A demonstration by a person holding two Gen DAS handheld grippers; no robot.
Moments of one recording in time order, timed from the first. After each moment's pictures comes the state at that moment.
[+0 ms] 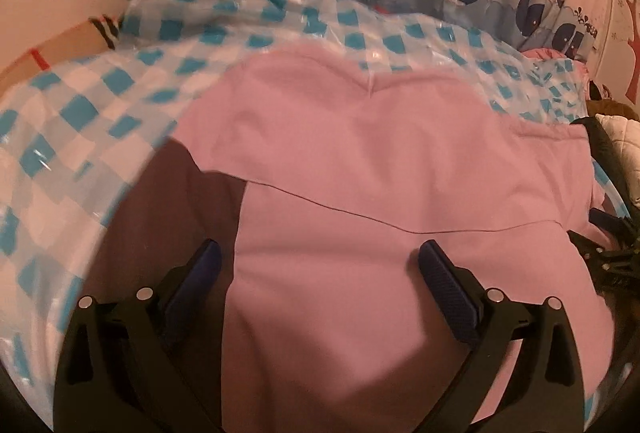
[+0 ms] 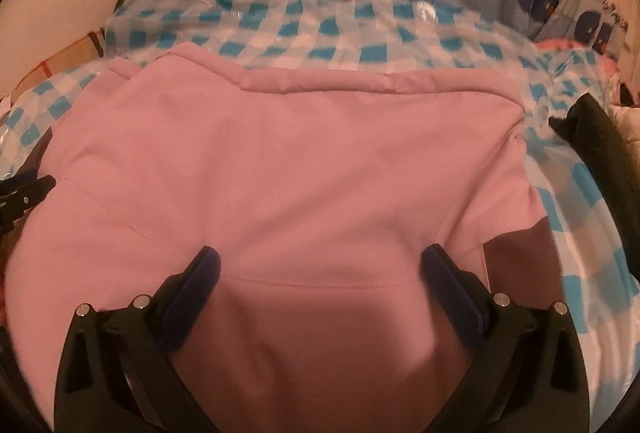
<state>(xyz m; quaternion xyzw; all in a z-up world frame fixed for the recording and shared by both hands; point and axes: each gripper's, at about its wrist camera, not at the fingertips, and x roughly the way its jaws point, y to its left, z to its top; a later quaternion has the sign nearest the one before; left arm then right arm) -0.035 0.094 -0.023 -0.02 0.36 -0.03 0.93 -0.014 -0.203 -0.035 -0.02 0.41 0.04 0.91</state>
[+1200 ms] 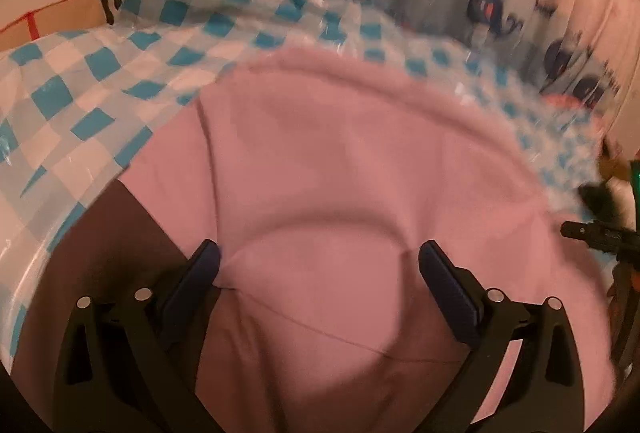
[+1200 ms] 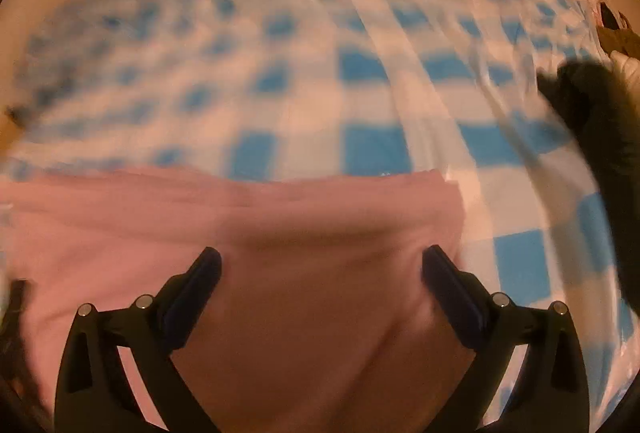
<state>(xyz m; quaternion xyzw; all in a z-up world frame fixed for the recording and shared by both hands) 0.038 0.103 -0.035 -0.12 0.35 -0.02 0.93 0.108 -0.274 -0.020 0.08 0.47 -0.02 0.88</state>
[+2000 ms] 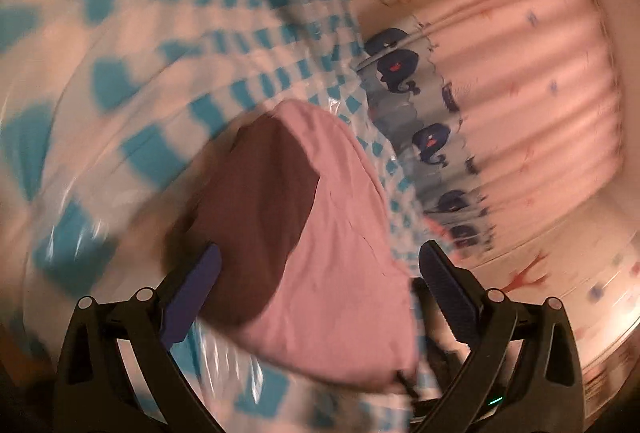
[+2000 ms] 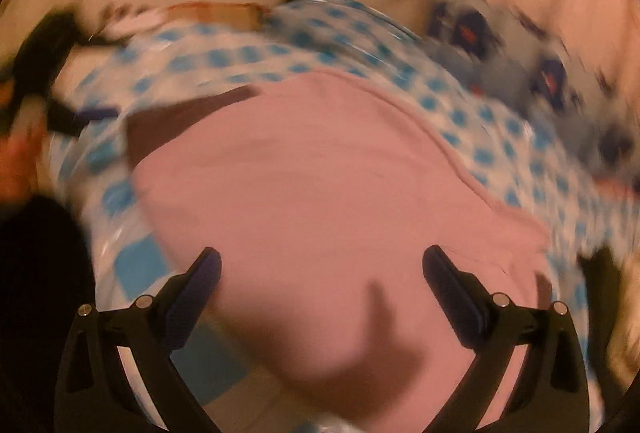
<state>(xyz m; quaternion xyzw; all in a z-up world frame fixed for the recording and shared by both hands) -0.179 0.263 -0.025 -0.49 0.29 -0.12 0.81 -0.157 -0.067 0.008 -0.22 0.30 0.22 0.90</state>
